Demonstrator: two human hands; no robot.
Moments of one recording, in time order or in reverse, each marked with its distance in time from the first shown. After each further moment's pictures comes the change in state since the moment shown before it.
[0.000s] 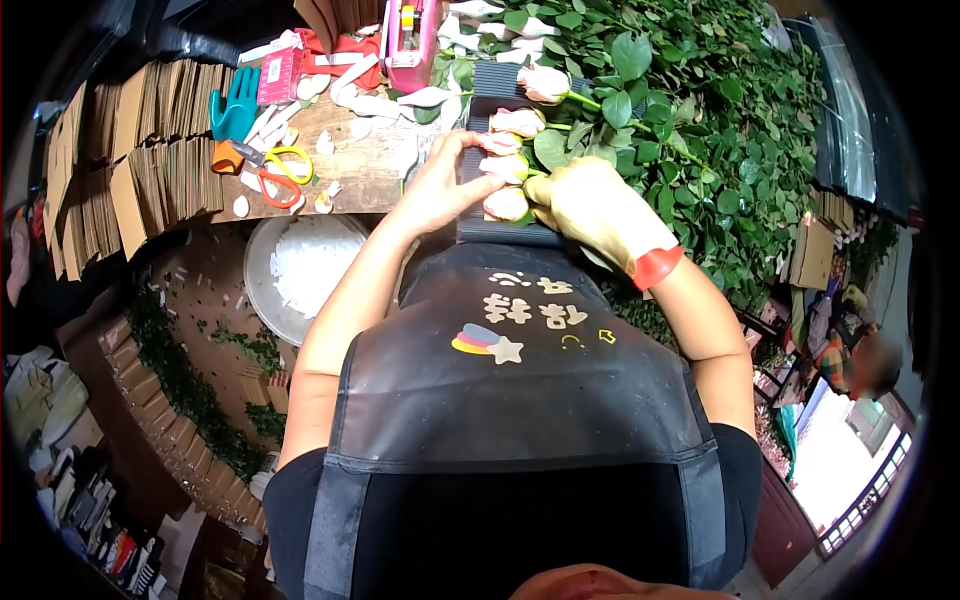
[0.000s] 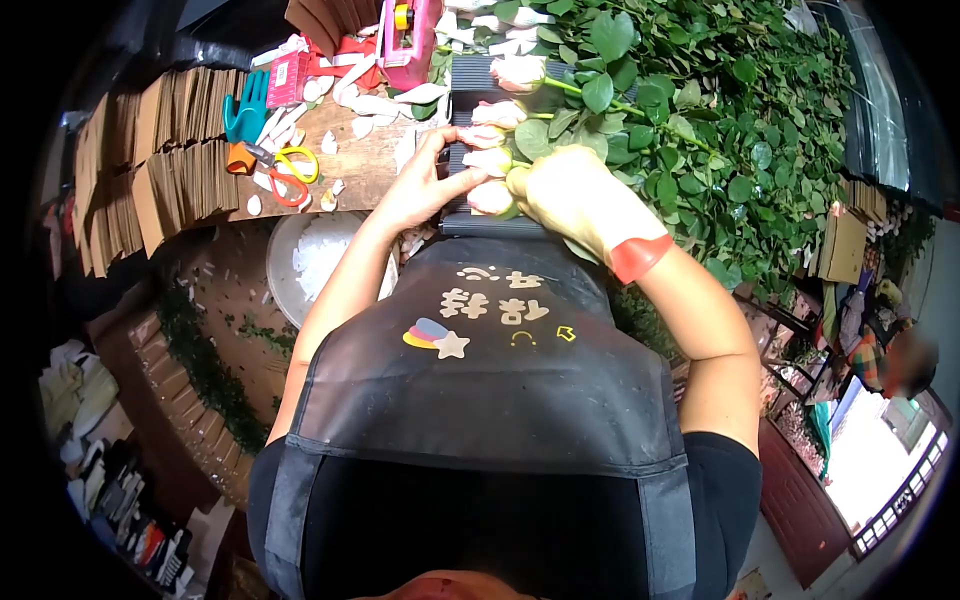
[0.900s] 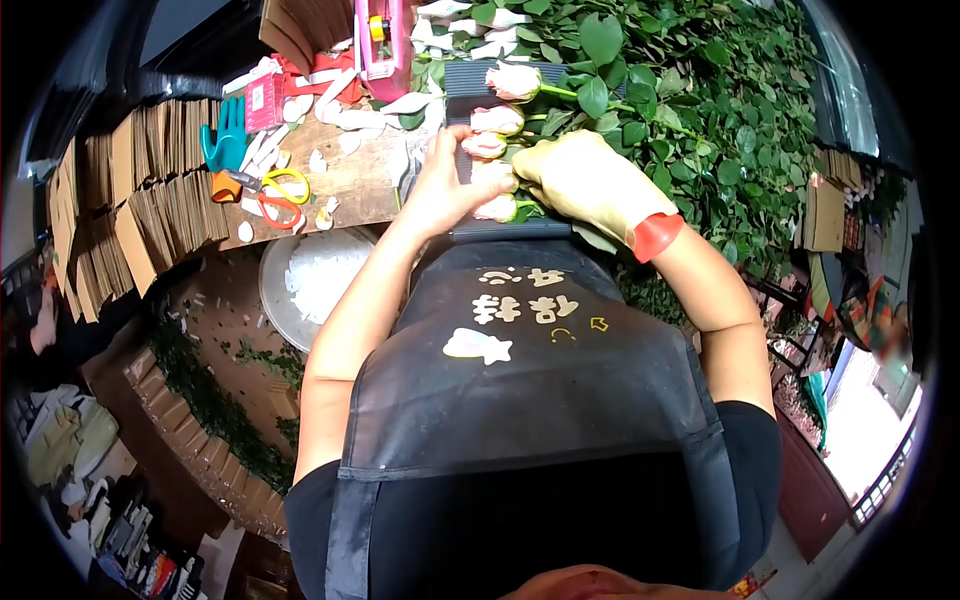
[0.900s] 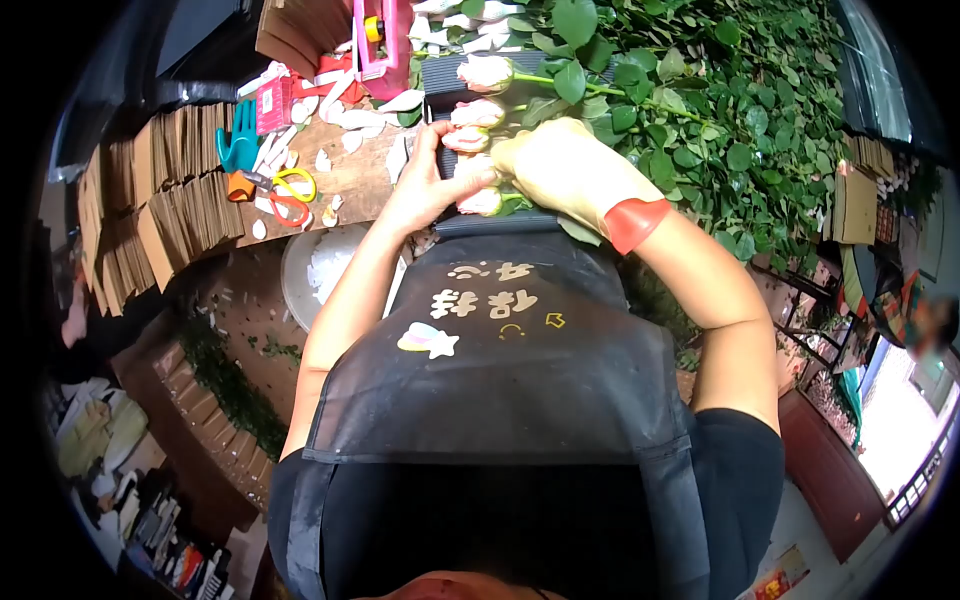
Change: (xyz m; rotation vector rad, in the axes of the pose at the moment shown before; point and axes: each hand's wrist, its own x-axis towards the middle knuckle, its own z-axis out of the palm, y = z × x) left_hand 0.004 0.017 0.015 0.164 0.046 -0.015; right_hand 0.002 0.010 -0.006 0.074 0.047 0.089
